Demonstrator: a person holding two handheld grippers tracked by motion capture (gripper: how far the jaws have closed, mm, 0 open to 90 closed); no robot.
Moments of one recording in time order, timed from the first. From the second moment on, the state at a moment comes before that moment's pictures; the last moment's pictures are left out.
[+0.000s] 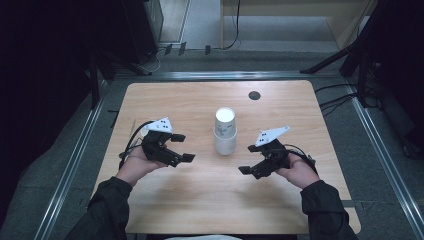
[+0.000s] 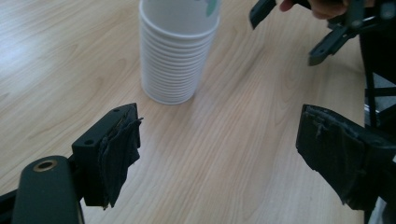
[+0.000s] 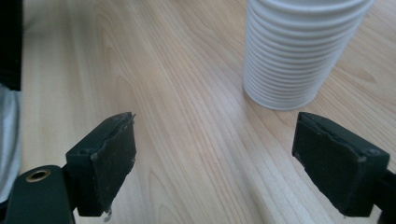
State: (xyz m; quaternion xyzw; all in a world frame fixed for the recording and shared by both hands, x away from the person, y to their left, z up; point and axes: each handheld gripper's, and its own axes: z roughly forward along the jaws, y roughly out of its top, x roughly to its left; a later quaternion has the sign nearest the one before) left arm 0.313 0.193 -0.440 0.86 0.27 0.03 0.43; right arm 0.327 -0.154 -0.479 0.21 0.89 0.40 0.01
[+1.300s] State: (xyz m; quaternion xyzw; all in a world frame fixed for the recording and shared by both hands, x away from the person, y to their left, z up) left arm 0.309 0.179 -0.453 0.88 0.24 0.02 0.41; right arm 0.387 -0.134 -0.432 0.20 0.90 0.40 0.01
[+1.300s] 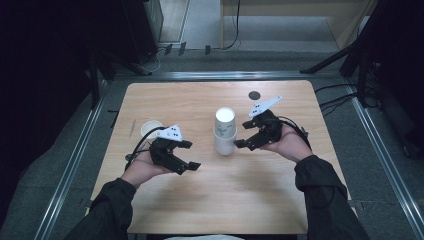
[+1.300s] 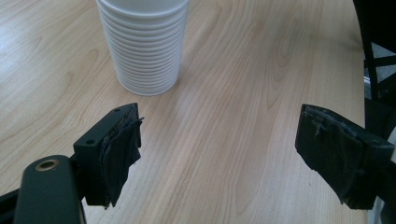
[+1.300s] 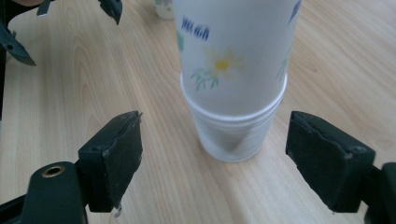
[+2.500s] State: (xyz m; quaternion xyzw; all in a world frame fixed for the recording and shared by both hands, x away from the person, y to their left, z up) left arm 0.306 0.179 -0.453 0.88 0.23 0.02 0.41; right arm 0.418 -0.086 -0.385 0.14 0.92 0.35 0.03
